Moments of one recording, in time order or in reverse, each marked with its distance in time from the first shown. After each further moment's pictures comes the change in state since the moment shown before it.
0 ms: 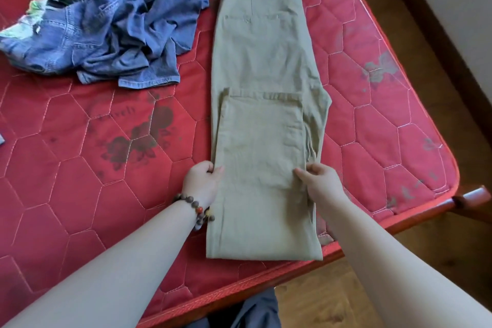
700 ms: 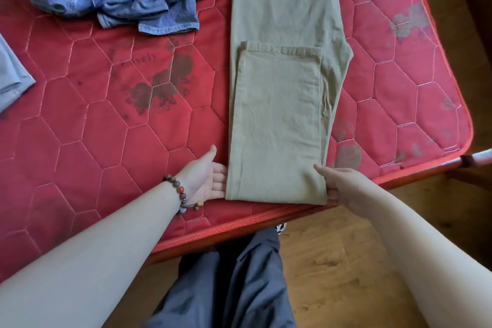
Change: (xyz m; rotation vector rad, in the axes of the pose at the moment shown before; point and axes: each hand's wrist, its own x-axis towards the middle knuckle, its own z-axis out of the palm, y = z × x) left_hand -0.062 -0.056 -0.030 -0.674 -0.617 -0.642; right_hand -0.062 0.048 -0.041 0.001 -0.428 0.414
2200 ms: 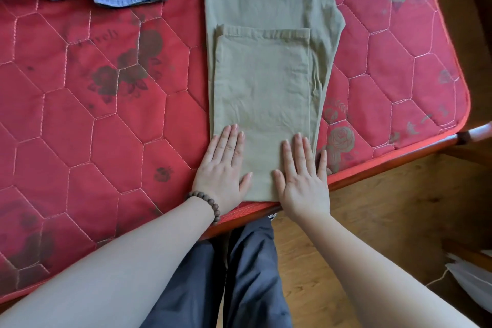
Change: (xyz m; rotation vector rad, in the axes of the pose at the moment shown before) left_hand 0.048 -0.057 0.044 1.845 0.631 0.930; right_hand 0.029 0.066 0.066 -1.230 0.648 -0.679
